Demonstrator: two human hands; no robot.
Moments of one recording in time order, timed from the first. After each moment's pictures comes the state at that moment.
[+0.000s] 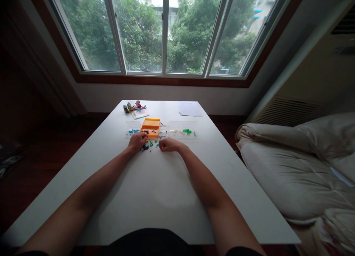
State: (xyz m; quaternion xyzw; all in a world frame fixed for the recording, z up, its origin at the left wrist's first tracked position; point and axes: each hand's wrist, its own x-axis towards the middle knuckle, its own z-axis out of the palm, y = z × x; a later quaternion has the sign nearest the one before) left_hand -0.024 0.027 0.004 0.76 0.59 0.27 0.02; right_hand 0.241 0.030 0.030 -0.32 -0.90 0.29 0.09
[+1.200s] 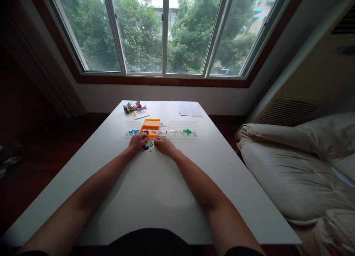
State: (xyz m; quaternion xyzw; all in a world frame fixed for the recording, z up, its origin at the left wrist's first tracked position) left_hand -0.024 0.027 0.001 0.77 0.58 0.26 0.02; right_hand 0.200 0.018 0.011 -0.36 -0.92 0.03 0.16
